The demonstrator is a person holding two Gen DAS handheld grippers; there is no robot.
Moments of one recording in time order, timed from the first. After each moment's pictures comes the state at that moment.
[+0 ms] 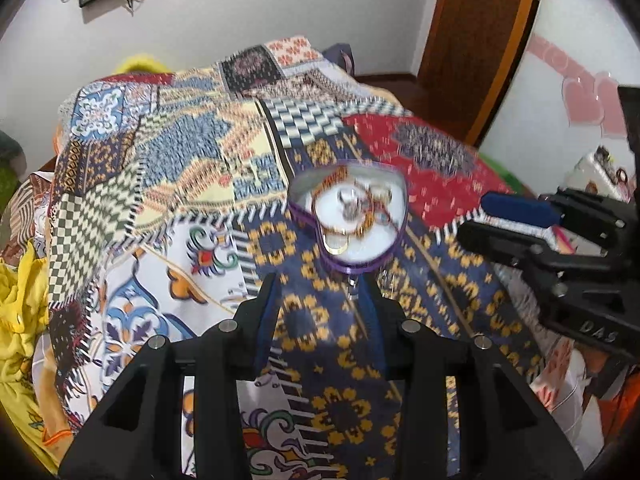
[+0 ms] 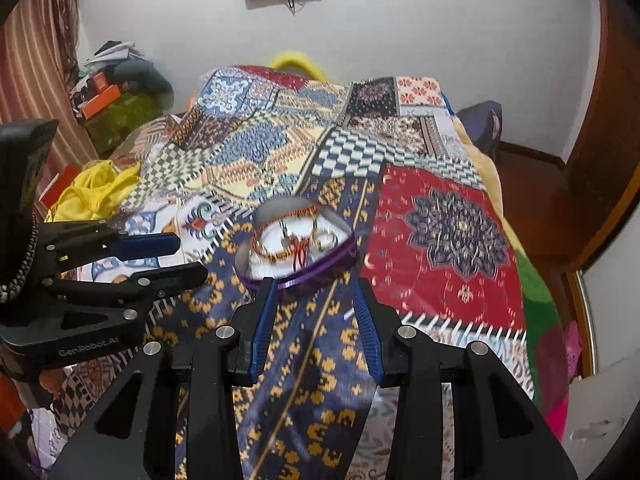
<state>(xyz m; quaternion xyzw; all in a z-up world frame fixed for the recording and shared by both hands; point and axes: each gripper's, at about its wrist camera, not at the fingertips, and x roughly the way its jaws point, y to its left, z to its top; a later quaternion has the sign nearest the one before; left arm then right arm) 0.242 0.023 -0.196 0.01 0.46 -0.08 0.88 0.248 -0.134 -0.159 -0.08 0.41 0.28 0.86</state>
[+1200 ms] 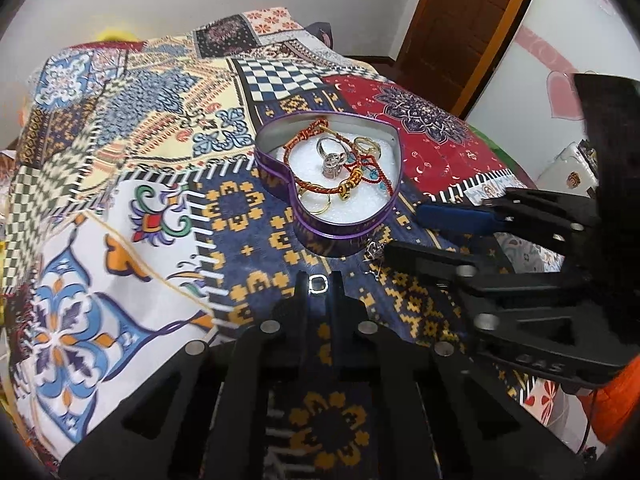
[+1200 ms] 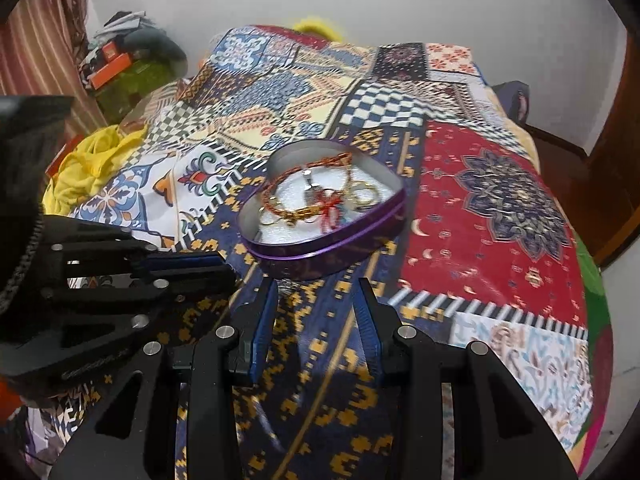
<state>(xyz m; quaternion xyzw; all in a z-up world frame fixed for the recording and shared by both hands) 0.246 0.026 -0.230 -0.03 0.48 -0.13 0.87 0.253 -0.107 -0.200 -0.10 0.45 0.31 0.83</state>
